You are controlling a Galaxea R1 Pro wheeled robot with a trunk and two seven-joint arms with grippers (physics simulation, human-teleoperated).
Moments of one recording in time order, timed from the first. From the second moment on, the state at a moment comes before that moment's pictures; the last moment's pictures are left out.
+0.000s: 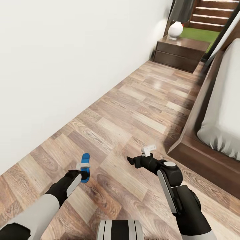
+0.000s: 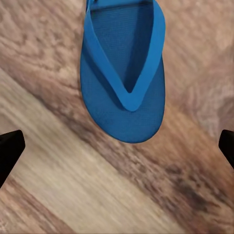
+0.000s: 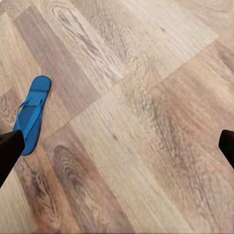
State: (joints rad) left arm -0.76 0.07 -0.34 -0.58 0.45 0.49 0.32; right arm -0.47 0.07 0.18 -1.61 -0.01 0.86 0.26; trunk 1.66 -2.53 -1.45
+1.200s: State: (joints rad) left arm -0.73 0.07 -0.33 -0.58 0.45 0.44 0.30; right arm -0.47 0.07 0.19 -1.61 -0.01 0.85 0.26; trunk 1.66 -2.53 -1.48
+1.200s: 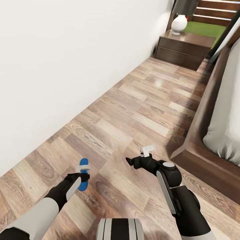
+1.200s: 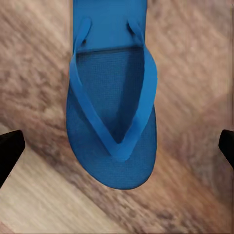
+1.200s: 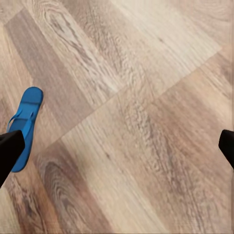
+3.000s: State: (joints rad) left arm -0.73 0.07 -0.32 -0.58 0.45 0.44 0.31; right arm -0.46 0.07 0.20 -1.61 -0.01 0.85 0.26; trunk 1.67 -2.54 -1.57
